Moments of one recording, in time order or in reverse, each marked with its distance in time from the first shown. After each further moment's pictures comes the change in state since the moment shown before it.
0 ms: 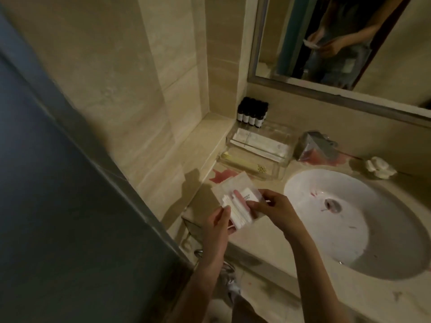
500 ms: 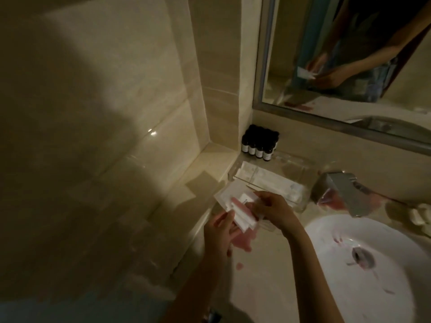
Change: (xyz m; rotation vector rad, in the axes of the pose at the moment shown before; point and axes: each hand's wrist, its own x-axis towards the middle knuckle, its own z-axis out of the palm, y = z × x) left_hand 0.152 0.052 0.078 0.008 0.057 -0.068; right_hand 0.190 -0.021 -0.037 0.006 -0.169 0.012
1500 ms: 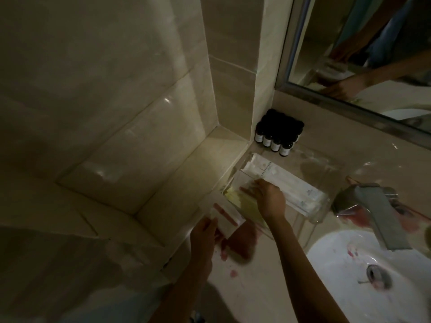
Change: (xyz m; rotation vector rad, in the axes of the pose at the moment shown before) left_hand 0.066 -0.040 -0.010 -0.011 0.261 -0.097; right_hand 0.127 0.073 0.019 -0.579 0.229 -0.158
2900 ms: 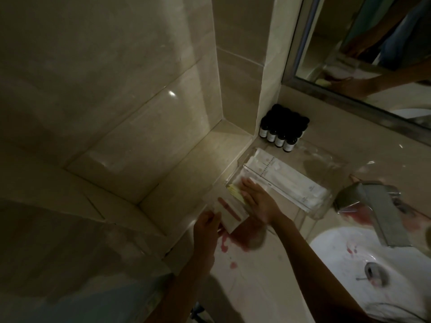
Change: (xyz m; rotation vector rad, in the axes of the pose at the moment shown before) left_hand -0.004 -0.010 -0.002 -0.012 -0.049 0.086; right_hand -0.006 0.027 0.022 0.010 -0.487 -0.269
